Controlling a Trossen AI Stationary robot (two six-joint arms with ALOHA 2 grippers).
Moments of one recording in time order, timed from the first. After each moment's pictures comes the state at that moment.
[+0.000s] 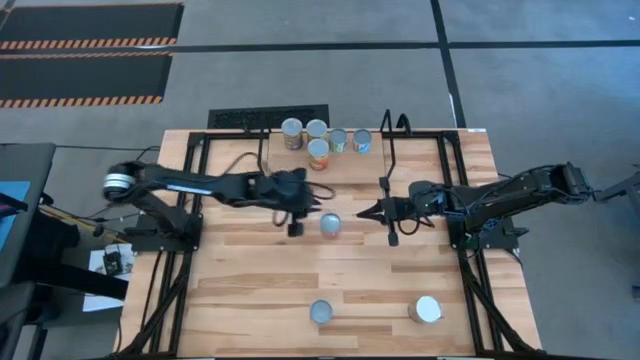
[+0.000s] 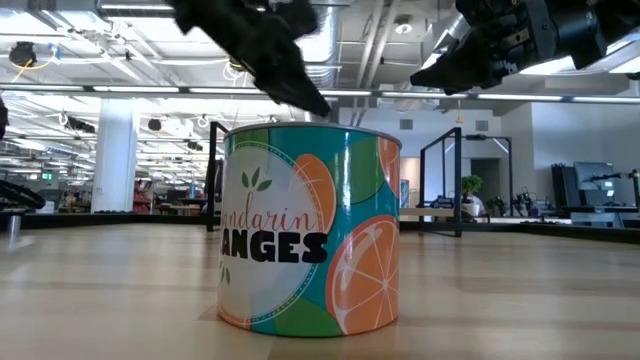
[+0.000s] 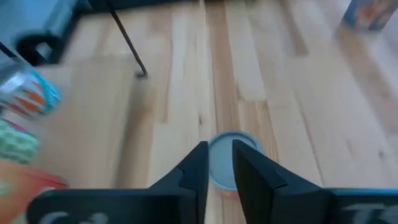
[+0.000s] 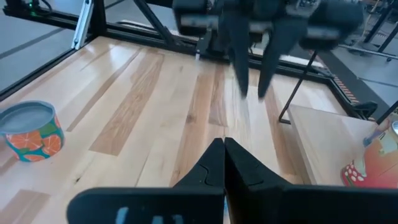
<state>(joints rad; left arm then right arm) 0.06 1.51 1.02 -0.14 -0.02 0.15 0.02 1.07 0.49 0.30 -0.02 -0.18</state>
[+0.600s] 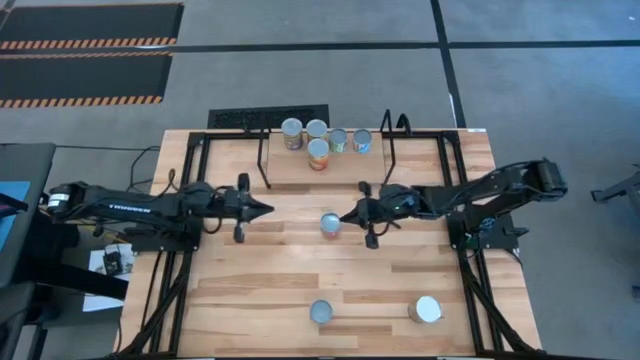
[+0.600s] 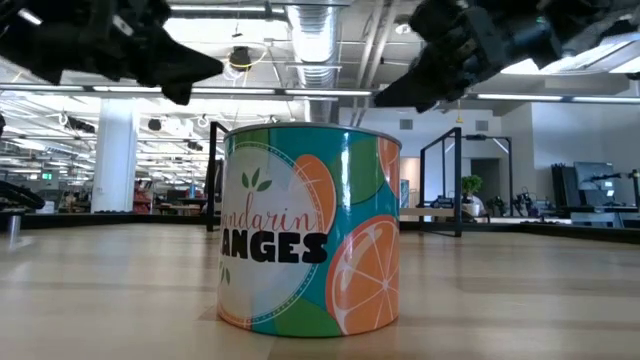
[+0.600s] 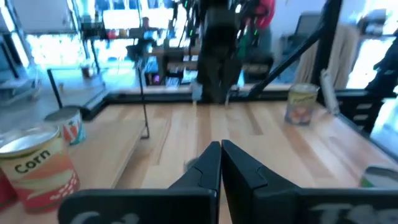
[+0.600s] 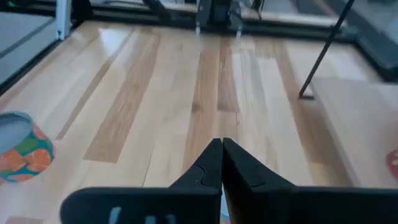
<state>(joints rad) 0.07 0.76 0.21 0.50 0.07 0.02 0.02 1.35 0.66 0.28 -0.02 -0.07</state>
